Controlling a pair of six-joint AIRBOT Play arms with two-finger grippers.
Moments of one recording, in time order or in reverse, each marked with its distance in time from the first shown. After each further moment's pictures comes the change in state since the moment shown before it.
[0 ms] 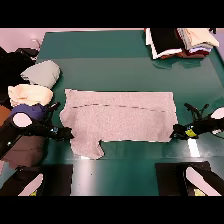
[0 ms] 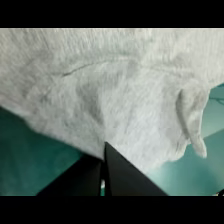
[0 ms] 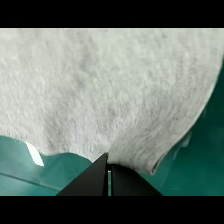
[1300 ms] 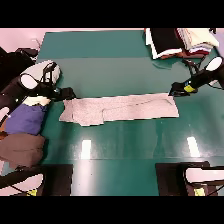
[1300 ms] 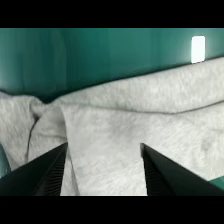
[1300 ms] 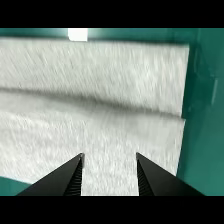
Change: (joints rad) left arm 0.001 -0.452 0.550 0.130 0.290 -0.024; right arm 0.142 -0.534 0.819 -0.070 -0.027 0.034
